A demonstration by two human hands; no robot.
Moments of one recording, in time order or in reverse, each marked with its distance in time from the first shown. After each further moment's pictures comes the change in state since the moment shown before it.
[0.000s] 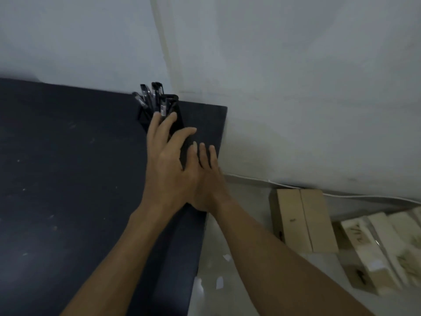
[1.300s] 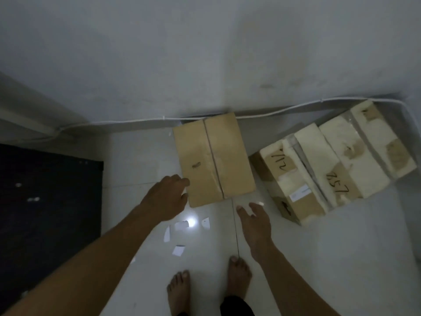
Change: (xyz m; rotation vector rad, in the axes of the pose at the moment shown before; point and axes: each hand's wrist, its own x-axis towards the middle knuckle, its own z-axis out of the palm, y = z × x) left_hand -0.191 0.057 0.510 0.347 -1.234 -0.004; right_hand -0.257 0.538 0.132 1.035 0.253 1.244
